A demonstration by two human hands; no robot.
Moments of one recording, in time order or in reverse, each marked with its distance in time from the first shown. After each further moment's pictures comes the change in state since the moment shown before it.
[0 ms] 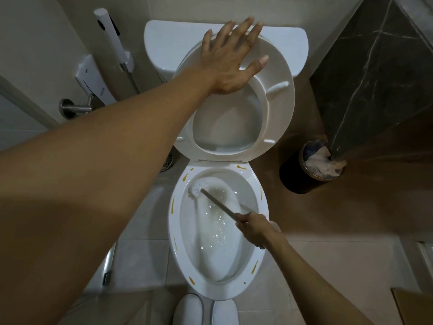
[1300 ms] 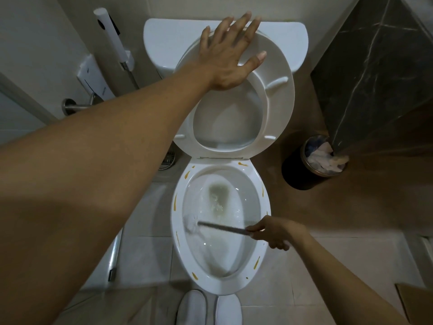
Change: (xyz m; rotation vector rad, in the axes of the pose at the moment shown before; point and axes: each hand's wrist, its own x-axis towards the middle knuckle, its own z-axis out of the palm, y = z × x) left_hand 0.000 0.000 -0.001 0.010 -0.007 -0.003; right_hand -0.008 0.027 -0.026 -0.086 -0.336 0.077
